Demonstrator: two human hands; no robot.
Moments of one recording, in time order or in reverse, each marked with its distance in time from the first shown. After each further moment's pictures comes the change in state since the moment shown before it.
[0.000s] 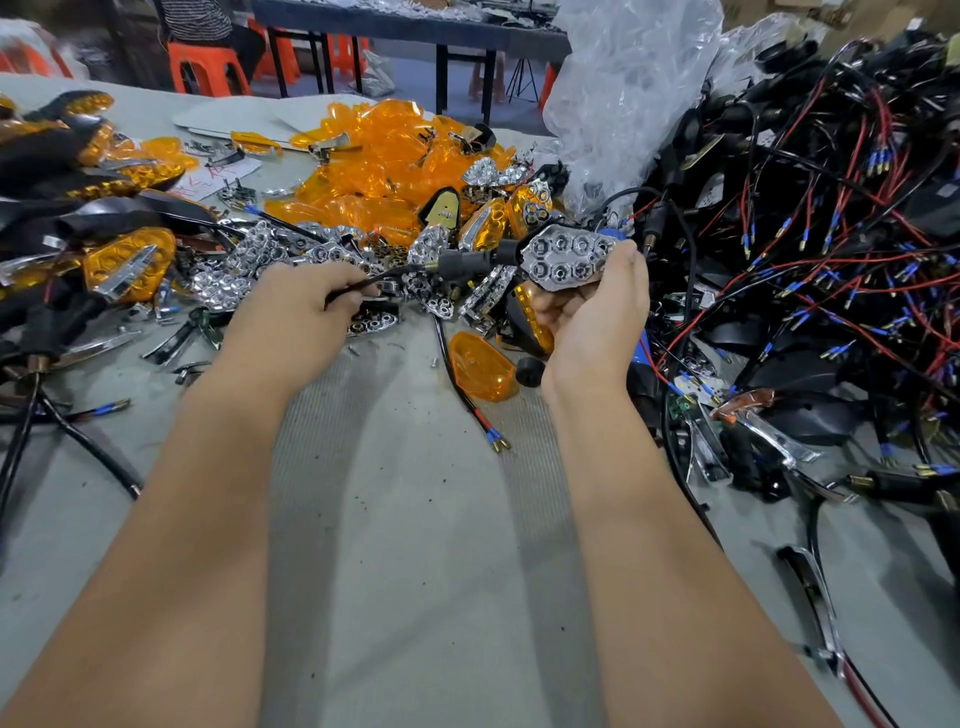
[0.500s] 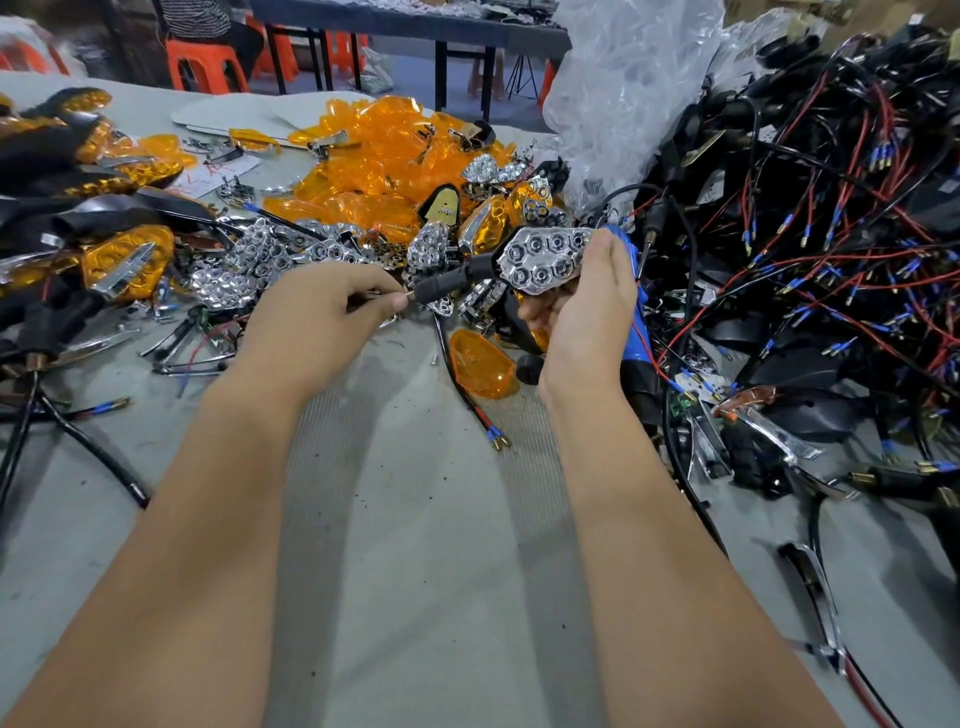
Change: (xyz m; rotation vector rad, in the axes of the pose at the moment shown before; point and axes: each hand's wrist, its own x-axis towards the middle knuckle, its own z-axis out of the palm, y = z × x) left_hand -0.005 0.014 0.008 0.018 0.028 0.132; right_hand -0.005 -0.002 0.003 -0.069 -0.076 0.005
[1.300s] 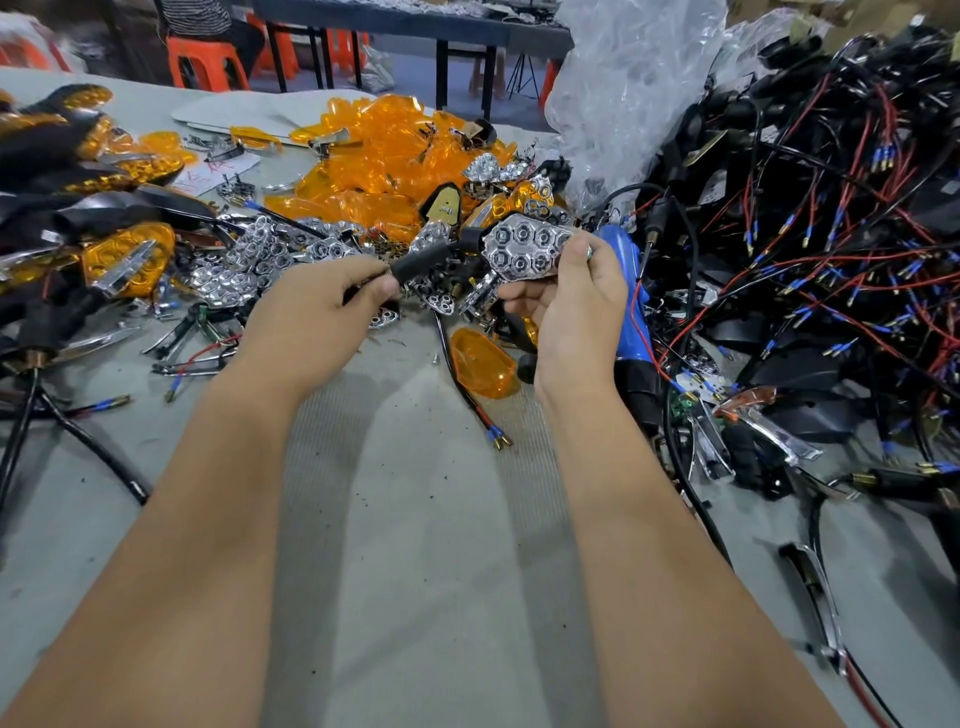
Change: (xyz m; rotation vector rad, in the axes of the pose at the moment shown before) left_hand 0.000 -0.008 0.002 -0.117 -0.002 -0.027; right_hand -0.002 0.002 0.004 -0.071 -0.109 -0.075
